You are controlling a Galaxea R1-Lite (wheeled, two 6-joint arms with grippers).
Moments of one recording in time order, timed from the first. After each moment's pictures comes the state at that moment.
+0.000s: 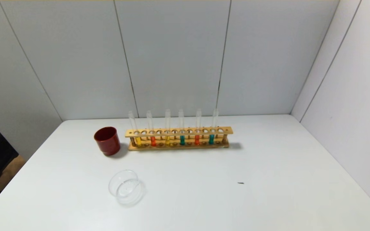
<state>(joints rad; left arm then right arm) 0.00 0.00 0.00 0.00 0.00 0.04 0.00 0.00 0.00 0.00 0.00 0.00</state>
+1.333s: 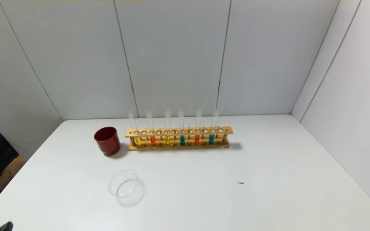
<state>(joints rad) -0.03 0.48 -0.47 0.07 -0.33 0.07 0.00 0.00 0.00 0.00 0.00 0.00</state>
